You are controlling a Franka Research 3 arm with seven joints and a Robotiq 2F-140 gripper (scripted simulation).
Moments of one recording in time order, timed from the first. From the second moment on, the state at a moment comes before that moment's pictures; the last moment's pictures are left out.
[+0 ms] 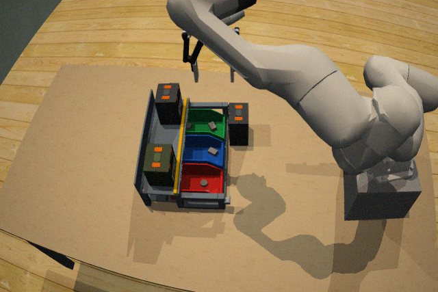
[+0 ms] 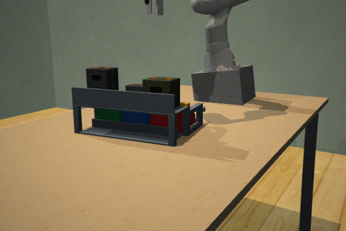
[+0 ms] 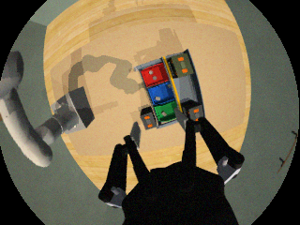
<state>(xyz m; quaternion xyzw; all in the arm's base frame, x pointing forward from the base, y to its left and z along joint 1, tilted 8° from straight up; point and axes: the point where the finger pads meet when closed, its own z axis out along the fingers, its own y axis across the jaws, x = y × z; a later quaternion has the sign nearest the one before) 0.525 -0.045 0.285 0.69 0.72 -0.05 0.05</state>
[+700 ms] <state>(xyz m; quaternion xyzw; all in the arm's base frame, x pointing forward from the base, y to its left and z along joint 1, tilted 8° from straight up) 0.523 -0.046 0.281 0.69 0.72 -0.05 0.05</state>
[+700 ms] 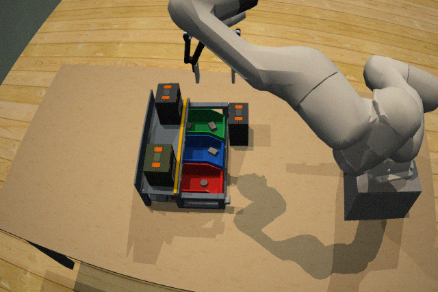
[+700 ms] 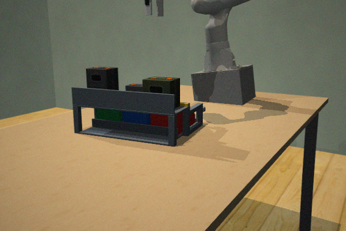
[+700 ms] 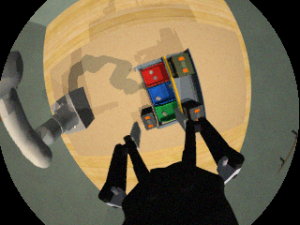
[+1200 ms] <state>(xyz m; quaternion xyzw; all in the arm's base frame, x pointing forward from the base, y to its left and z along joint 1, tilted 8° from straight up) 0.521 -0.052 0.236 0.69 0.72 -0.05 0.04</state>
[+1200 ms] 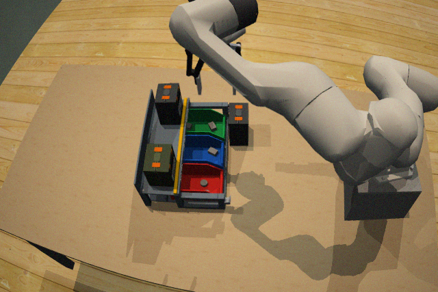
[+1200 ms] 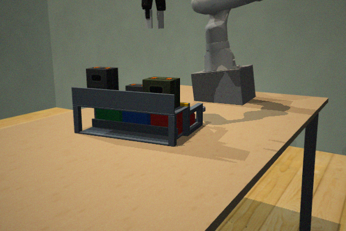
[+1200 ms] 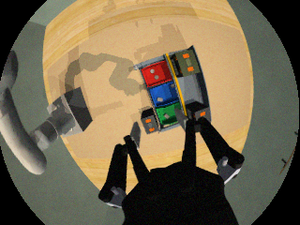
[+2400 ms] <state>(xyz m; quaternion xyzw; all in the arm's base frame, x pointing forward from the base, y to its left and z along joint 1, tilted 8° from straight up) 0.519 -0.066 0.132 0.69 0.72 -0.05 0.04</state>
